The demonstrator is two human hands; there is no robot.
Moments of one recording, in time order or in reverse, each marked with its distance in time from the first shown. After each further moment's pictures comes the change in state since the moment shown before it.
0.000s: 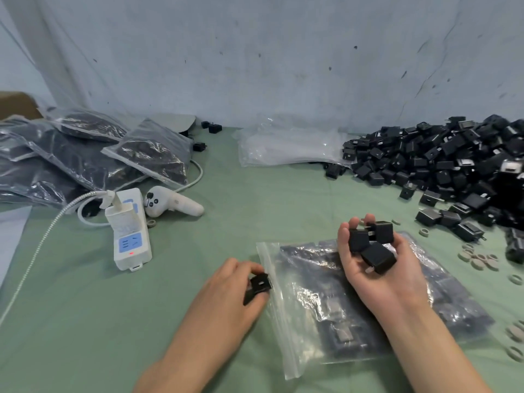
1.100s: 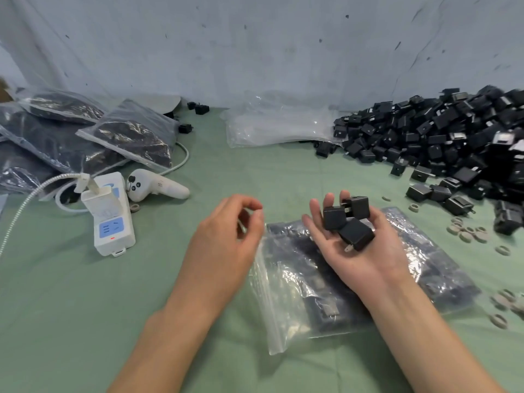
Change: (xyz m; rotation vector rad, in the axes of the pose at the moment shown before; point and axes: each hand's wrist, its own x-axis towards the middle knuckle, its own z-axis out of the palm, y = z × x) left_hand 0.032 0.036 -0.011 -0.254 0.357 0.113; right_hand 0.001 0.006 -0.001 -0.065 -0.042 0.128
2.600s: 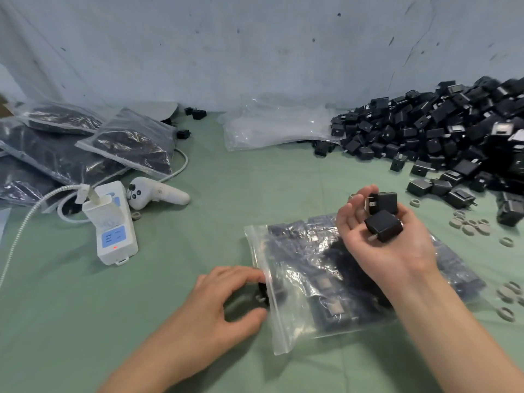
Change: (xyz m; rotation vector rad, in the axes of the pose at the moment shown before) left_hand -0.051 -0.041 -0.024 0.083 -0.567 0.022; right_hand -0.011 -0.017 0.009 0.109 0.007 -0.133
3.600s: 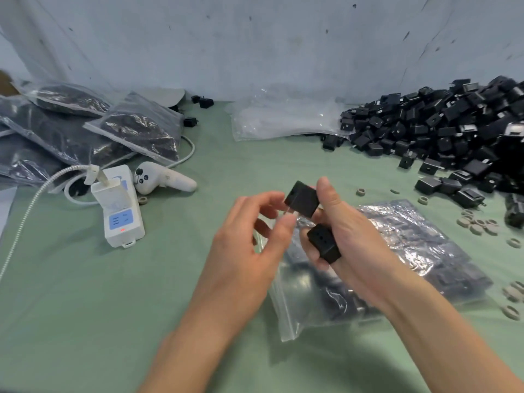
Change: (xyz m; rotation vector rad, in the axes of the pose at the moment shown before) left_hand 0.032 0.057 -0.002 -0.349 0.529 0.056; right_hand -0.026 0.052 0.016 -1.177 -0.376 -0.011
